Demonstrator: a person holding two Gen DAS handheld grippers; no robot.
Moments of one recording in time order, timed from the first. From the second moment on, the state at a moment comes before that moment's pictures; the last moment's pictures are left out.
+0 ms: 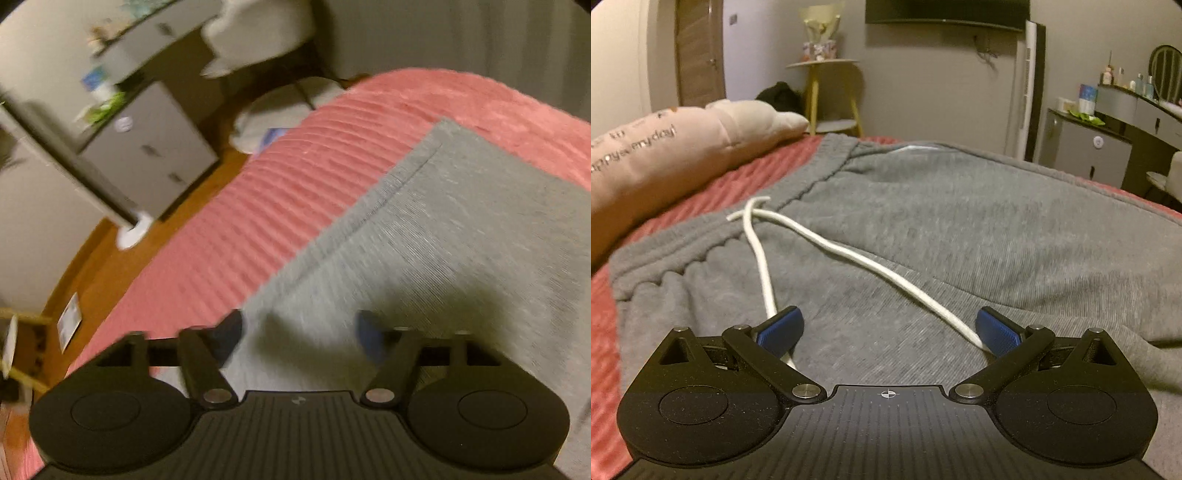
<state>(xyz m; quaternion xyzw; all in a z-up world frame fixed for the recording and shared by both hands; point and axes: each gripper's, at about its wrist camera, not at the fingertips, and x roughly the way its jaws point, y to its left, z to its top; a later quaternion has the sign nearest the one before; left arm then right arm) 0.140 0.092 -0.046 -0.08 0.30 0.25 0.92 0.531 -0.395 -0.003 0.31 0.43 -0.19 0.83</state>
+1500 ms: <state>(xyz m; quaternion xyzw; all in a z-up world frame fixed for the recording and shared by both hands) 0.258 0.146 0.025 -0.32 0.32 0.08 0.89 0.237 -0.386 -0.010 0.06 0.36 -0.20 0.91</state>
